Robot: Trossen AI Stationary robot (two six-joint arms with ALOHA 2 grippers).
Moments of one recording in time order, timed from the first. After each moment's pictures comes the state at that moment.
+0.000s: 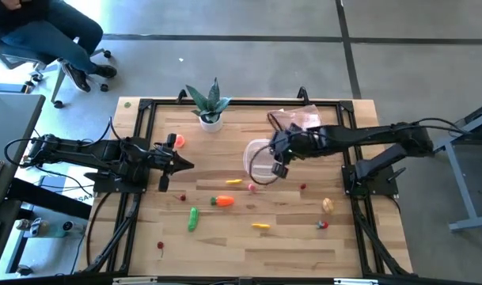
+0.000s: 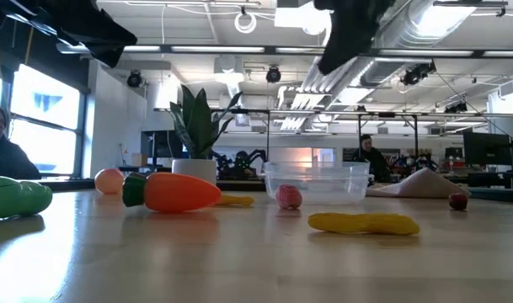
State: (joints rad) left arm 0.04 0.55 0.45 -0.24 -0.04 -0.01; right arm 0.01 1.42 1.25 -0.78 0.27 0.25
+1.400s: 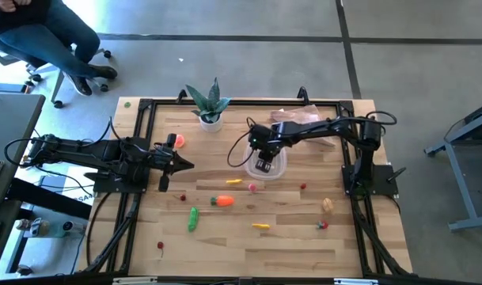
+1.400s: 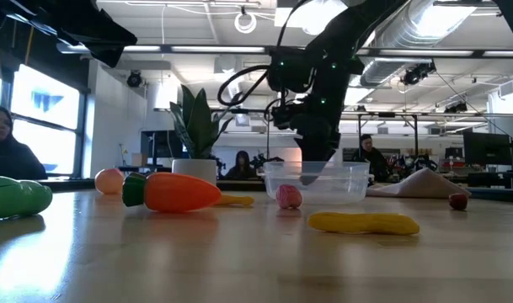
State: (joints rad) left arm 0.04 0.55 0.45 -0.24 -0.04 -0.01; right arm -0.24 1.89 1.25 -0.64 0.01 0.12
